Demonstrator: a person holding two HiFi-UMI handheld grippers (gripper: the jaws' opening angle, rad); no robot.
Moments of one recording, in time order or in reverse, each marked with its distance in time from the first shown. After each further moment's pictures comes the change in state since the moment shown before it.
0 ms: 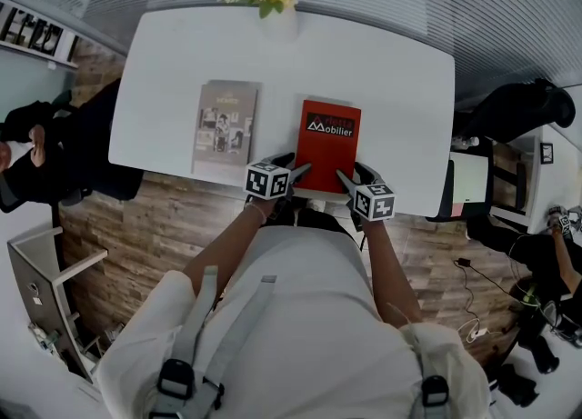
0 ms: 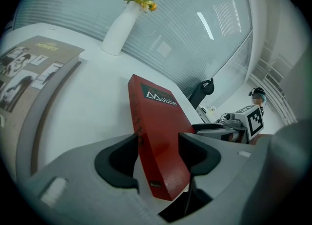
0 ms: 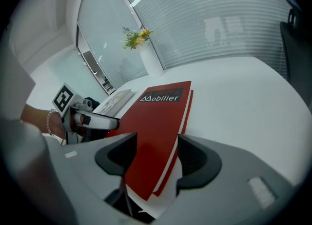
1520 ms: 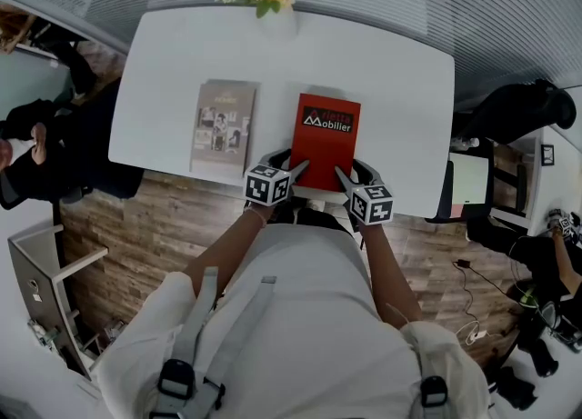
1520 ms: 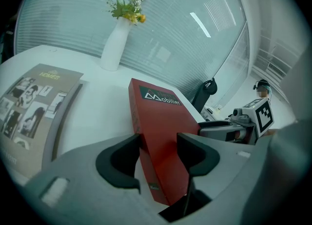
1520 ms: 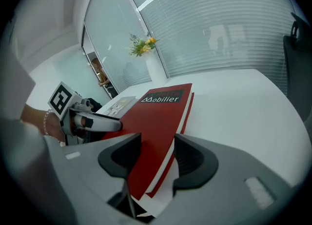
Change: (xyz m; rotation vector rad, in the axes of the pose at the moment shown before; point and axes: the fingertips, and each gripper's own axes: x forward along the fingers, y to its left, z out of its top) left arm -0.017 -0.016 0.022 0.081 -0.062 0.095; right arm -0.017 0.015 0.026 -0.055 -0.056 -0.003
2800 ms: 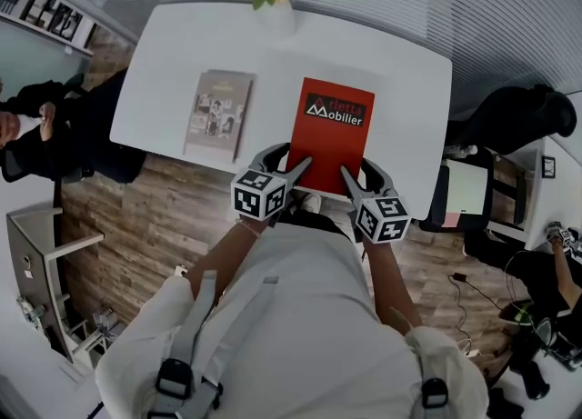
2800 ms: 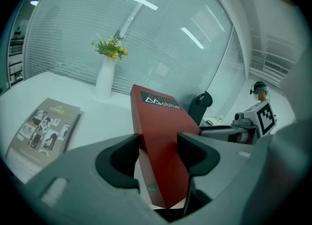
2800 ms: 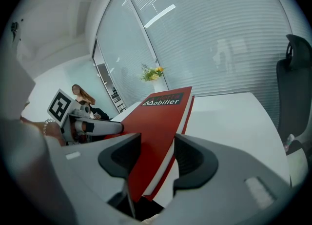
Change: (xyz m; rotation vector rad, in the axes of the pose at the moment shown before) left arm -0.056 -0.093 0.051 0.055 -0.194 0.056; right arm -0.103 0.017 0.055 -0.049 -0.155 0.042
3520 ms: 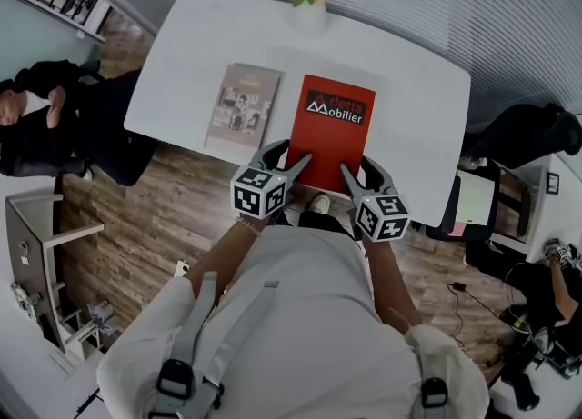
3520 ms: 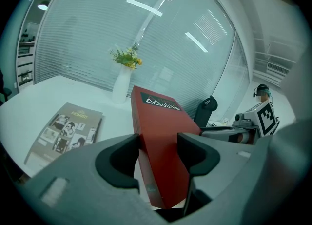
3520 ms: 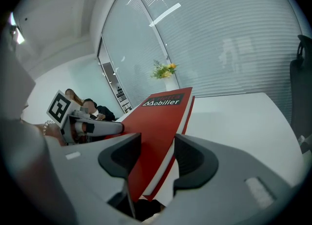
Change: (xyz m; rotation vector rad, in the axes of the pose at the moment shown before) left arm -0.051 0.053 0.007 -0.017 -0.050 0.053; right arm 0.039 0.061 0.007 -0.026 -0.001 0.049
